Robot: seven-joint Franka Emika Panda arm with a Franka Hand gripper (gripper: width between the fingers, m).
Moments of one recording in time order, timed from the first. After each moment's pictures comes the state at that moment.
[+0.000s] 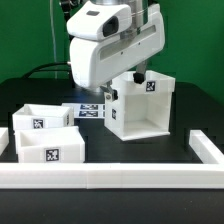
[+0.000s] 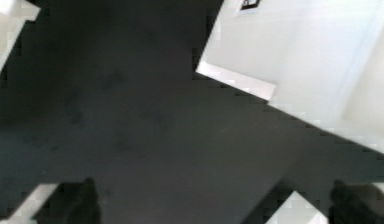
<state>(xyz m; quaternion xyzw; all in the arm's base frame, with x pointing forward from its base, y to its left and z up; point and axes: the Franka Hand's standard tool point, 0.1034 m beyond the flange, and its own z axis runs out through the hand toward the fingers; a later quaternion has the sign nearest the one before) 0.524 0.012 0.107 -0.92 -0.38 0.07 0.11</state>
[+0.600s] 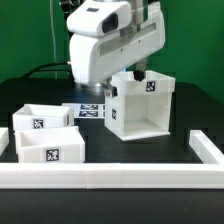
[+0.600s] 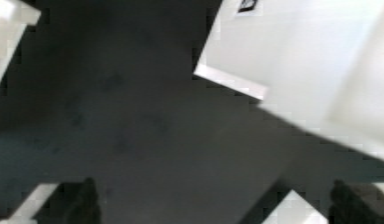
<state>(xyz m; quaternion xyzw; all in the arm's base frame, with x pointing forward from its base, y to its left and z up) 0.518 0.013 0.116 -0.92 -0.37 0.07 0.10</state>
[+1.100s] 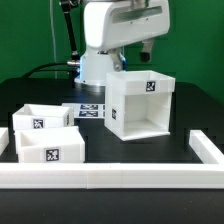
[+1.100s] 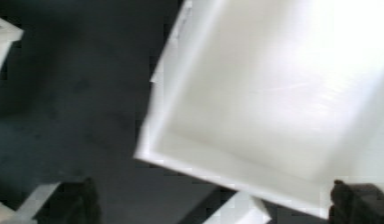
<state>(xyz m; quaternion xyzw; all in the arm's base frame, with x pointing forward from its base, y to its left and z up) 0.461 0.045 0.146 -0.92 -0.38 0.01 0.05</state>
